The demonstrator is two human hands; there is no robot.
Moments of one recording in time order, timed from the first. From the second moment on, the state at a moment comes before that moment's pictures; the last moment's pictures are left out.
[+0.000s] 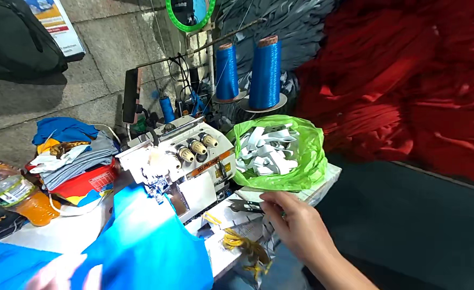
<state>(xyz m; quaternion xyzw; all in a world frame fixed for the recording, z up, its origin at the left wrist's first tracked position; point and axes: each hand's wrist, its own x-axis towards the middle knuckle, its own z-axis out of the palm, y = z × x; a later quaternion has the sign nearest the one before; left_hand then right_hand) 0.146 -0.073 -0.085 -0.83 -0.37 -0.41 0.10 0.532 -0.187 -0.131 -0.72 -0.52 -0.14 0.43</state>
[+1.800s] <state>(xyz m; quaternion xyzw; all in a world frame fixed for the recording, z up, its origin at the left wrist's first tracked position) 0.359 -0.065 -0.099 -0.87 -0.28 -0.23 -0.32 0.582 -0.167 -0.114 -0.64 -0.56 0.12 0.52</state>
